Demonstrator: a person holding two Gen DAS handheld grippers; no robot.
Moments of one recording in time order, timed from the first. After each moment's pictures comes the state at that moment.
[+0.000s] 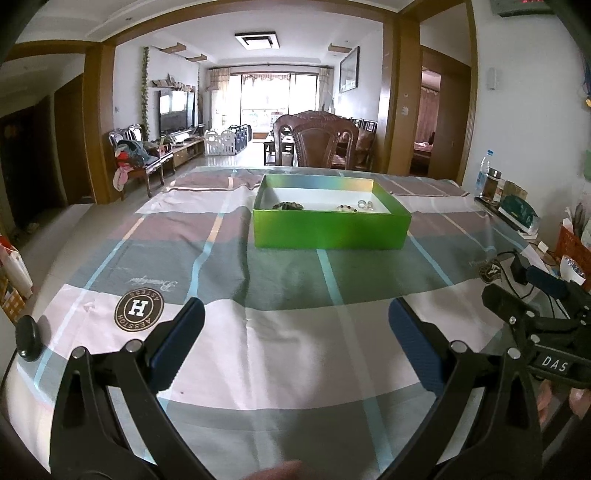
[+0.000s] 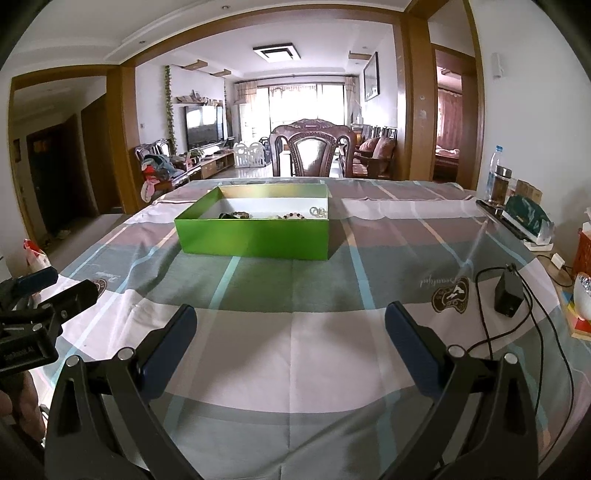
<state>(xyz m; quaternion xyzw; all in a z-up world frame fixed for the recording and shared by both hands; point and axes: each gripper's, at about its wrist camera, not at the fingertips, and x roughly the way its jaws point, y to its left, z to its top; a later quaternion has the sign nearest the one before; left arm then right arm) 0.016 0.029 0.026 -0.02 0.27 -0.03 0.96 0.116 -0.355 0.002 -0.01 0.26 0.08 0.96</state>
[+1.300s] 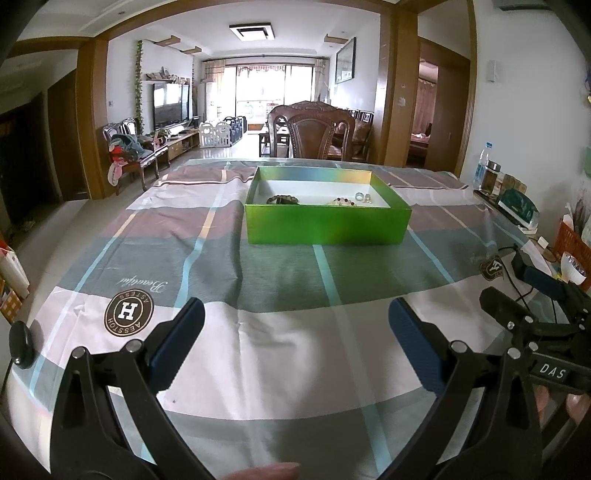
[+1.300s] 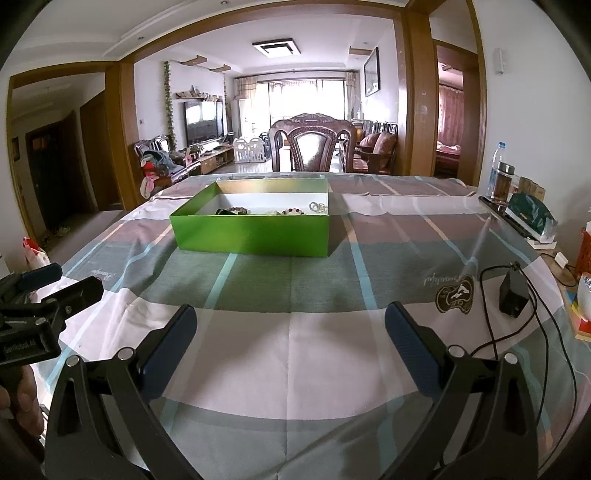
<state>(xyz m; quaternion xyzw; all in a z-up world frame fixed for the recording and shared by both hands) 0.033 0.028 0.021 -0.01 0.29 -0.04 0.96 0.127 -0.353 -0.005 -0.02 0.27 0.08 0.96</state>
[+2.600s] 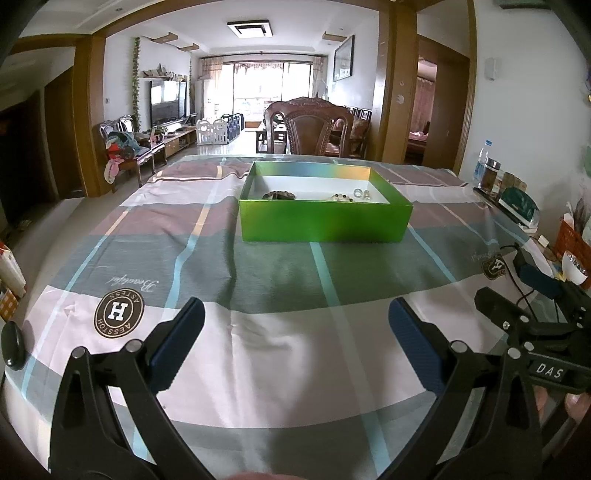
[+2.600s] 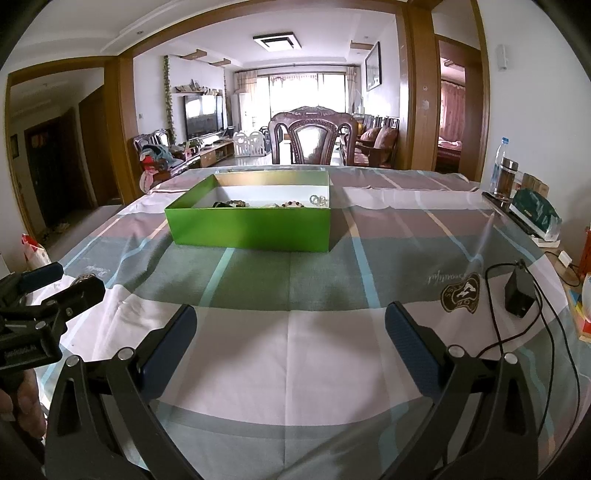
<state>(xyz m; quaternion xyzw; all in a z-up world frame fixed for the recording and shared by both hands) 0.044 0.024 0.010 -0.01 0.29 -0.05 0.95 0.140 -0.352 -0.014 -0.02 0.28 0.08 0.96</state>
